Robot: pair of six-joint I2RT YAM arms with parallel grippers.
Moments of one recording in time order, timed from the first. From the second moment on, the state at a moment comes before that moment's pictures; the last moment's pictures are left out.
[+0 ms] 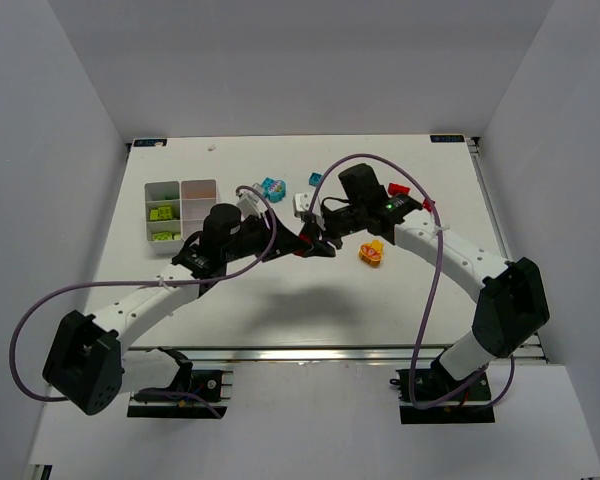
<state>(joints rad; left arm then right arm) -0.57 1.22 0.75 0.12 0.42 -0.87 0.67 1.55 1.29 -0.49 -0.82 -0.77</state>
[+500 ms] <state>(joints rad) -0.43 1.17 0.89 -0.21 0.15 -0.80 0.66 1.53 1.15 -0.33 -0.59 -0.71</state>
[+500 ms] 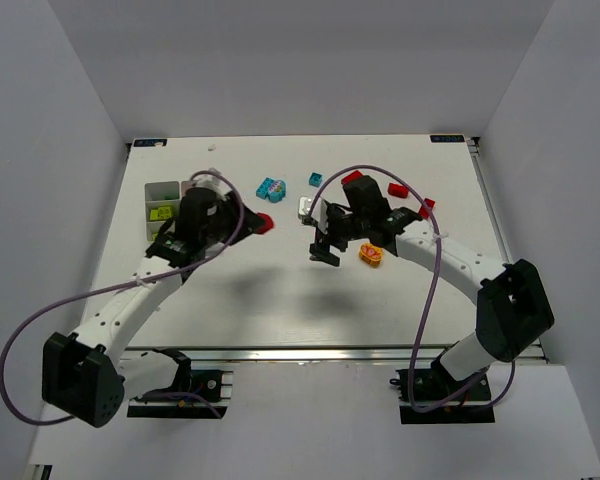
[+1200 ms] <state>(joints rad) -0.14 1.58 1.47 -0.80 -0.37 -1.05 0.52 1.52 1.12 -0.28 -0.55 -0.57</state>
